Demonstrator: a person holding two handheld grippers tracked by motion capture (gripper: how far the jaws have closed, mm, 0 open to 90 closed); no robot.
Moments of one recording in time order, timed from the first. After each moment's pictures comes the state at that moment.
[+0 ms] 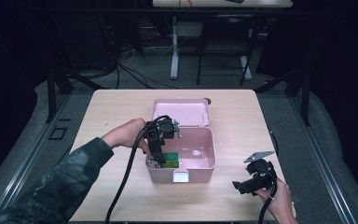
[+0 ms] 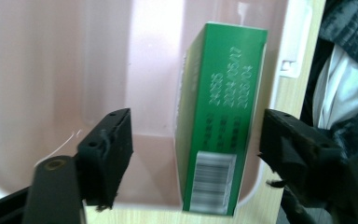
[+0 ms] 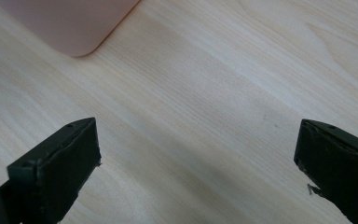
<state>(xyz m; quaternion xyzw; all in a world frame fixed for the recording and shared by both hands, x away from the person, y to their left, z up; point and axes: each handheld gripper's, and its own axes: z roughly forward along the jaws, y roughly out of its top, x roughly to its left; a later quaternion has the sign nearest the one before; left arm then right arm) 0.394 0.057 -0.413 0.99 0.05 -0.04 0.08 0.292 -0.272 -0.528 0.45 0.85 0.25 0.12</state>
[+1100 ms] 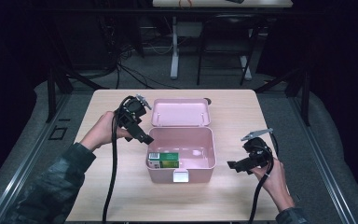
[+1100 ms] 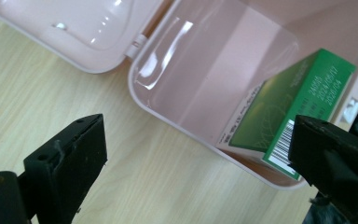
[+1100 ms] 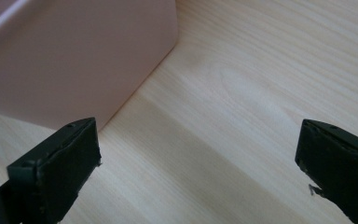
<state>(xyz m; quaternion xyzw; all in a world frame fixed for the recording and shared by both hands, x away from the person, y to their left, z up) 0.418 0.137 -0.390 0.94 0.27 0.02 0.22 0.343 -0.264 -0.494 0.44 0.84 0.29 0.10</state>
